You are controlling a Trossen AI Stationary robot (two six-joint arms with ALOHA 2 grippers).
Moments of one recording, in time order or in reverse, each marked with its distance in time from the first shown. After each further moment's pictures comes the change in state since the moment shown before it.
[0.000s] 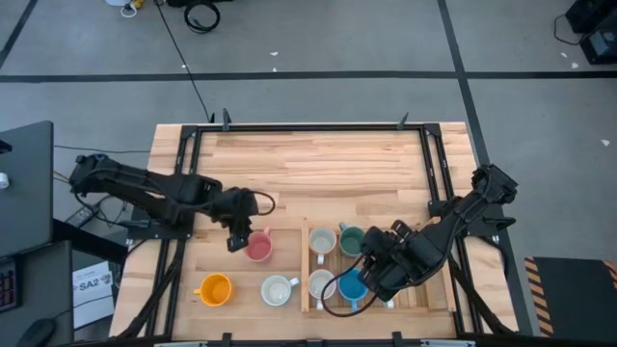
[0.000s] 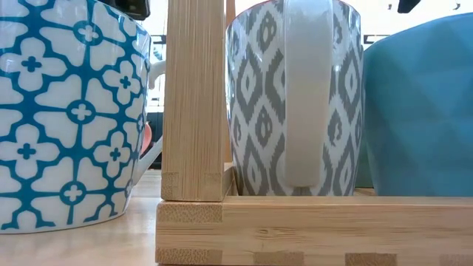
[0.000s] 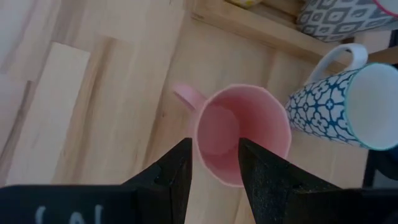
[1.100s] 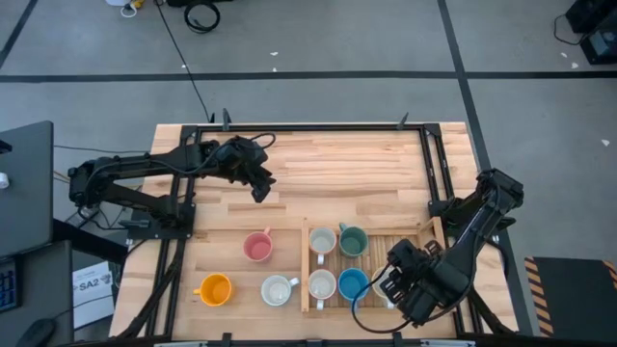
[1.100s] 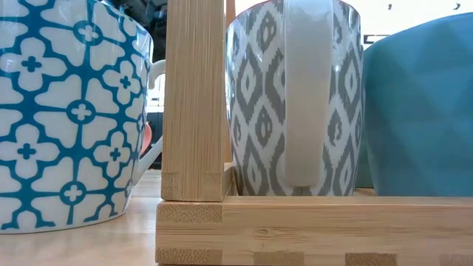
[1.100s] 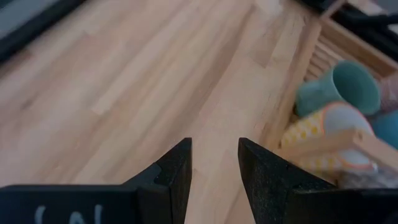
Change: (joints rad) left arm 0.424 0.000 0.000 0.316 -0.004 0.121; right arm 0.194 0.000 -0.037 -0.152 -0.128 0.491
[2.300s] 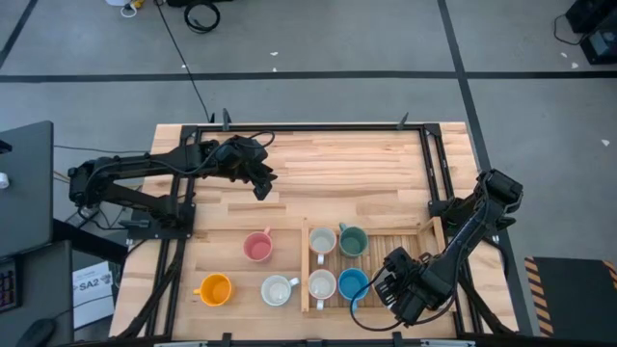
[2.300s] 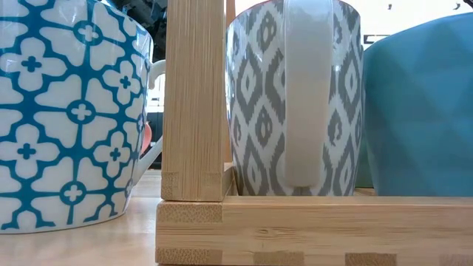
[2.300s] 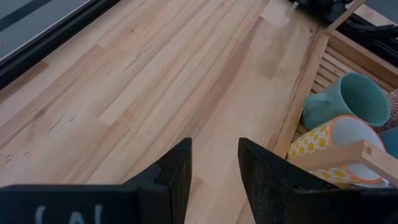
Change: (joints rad) left arm 0.000 0.000 0.000 0.032 -0.051 -0.001; right arm 0.011 0.008 -0.334 0.371 -0.058 0.121
